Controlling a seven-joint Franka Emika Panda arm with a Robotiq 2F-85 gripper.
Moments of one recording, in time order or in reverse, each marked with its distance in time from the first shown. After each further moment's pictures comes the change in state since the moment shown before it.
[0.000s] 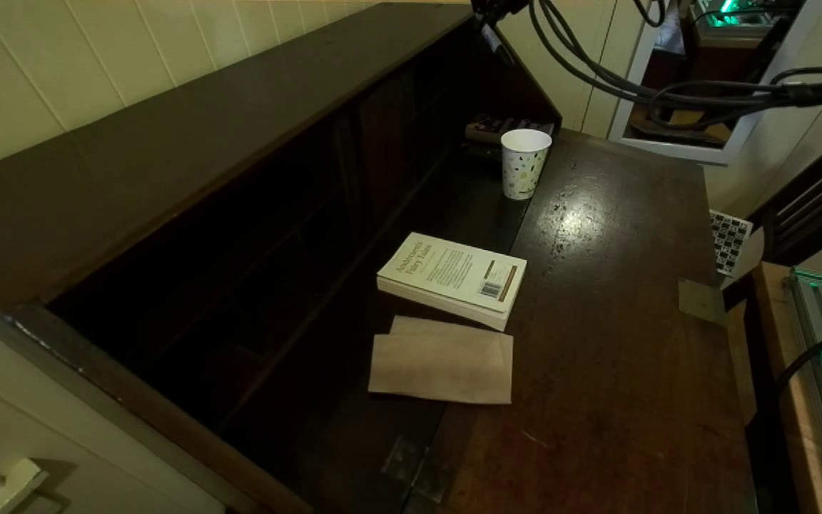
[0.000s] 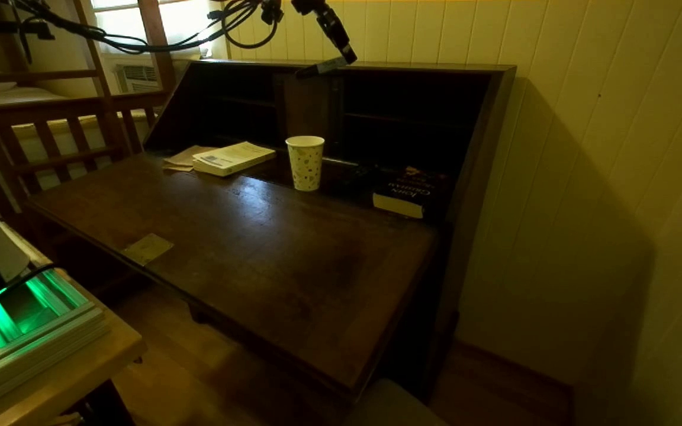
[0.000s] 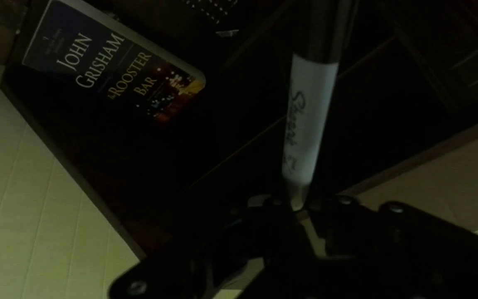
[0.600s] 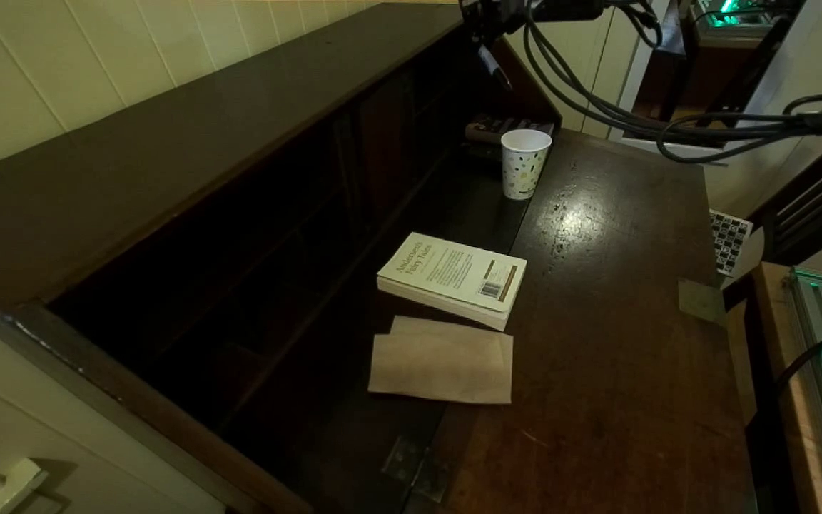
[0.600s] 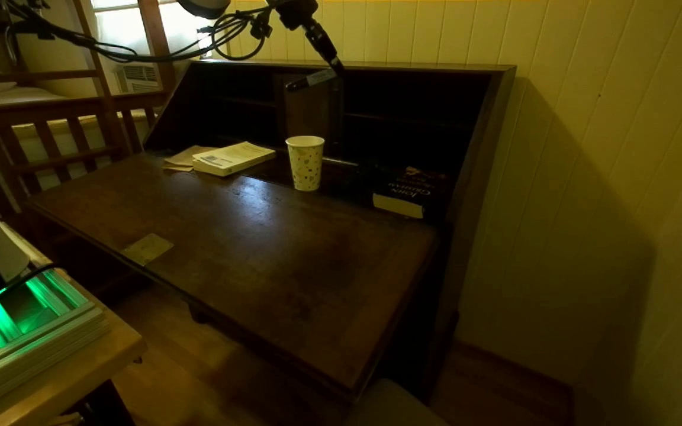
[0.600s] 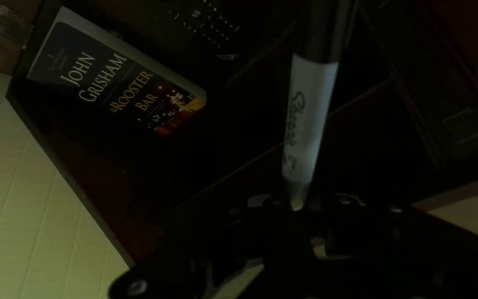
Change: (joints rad) arm 0.041 -0.003 -0.013 -0.050 -0.249 0.015 0.222
